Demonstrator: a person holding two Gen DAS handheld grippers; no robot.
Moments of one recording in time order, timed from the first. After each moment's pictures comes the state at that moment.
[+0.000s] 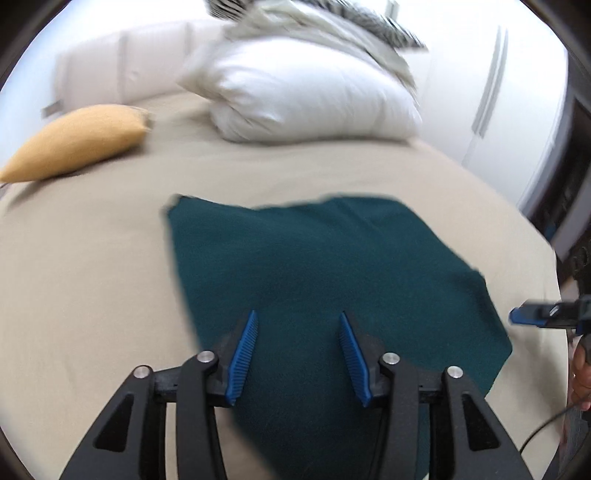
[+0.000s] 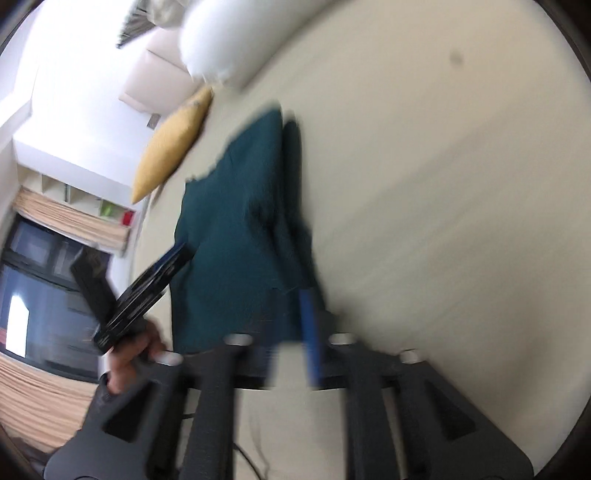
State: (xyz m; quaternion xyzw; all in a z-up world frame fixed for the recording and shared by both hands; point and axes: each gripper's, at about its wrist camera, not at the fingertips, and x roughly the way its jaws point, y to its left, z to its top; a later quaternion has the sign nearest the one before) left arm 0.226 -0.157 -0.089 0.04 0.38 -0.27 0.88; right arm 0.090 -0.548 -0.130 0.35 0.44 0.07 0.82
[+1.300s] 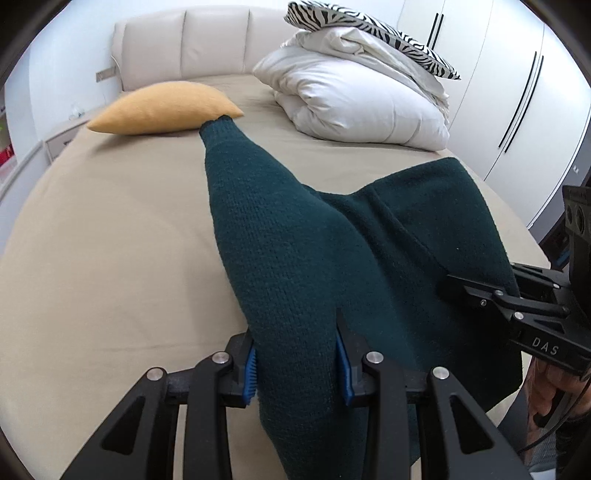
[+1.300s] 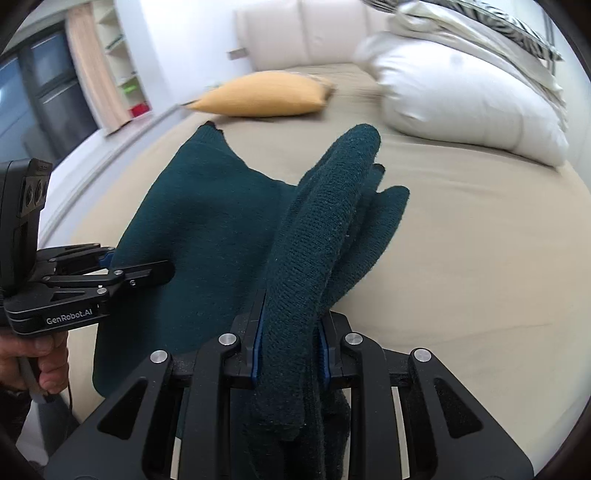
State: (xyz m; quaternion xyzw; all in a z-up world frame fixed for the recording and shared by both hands) left arm 0.113 -0.013 -0.017 0.01 0.43 -0.21 0.88; right arm 0.121 -0.274 -0.028 0.03 0.42 0.13 0.90
